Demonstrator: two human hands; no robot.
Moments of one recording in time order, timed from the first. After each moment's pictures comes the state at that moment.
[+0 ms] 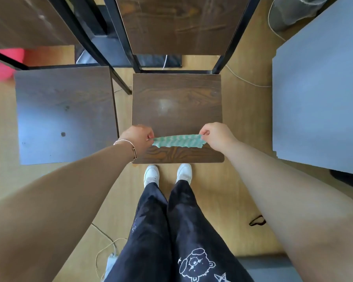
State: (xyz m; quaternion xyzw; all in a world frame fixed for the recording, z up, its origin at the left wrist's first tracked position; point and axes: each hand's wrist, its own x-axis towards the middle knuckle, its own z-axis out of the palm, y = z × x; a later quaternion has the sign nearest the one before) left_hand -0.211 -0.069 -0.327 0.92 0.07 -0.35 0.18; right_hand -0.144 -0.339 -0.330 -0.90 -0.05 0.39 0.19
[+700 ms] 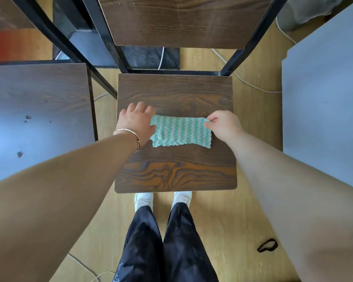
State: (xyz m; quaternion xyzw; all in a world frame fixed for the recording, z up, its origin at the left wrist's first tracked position) left_hand -0.121 -0.070 -0.440 0.97 0.02 -0.25 0.06; right_hand -0.059 -0.328 -0.444 -0.92 0.03 0.32 0.23
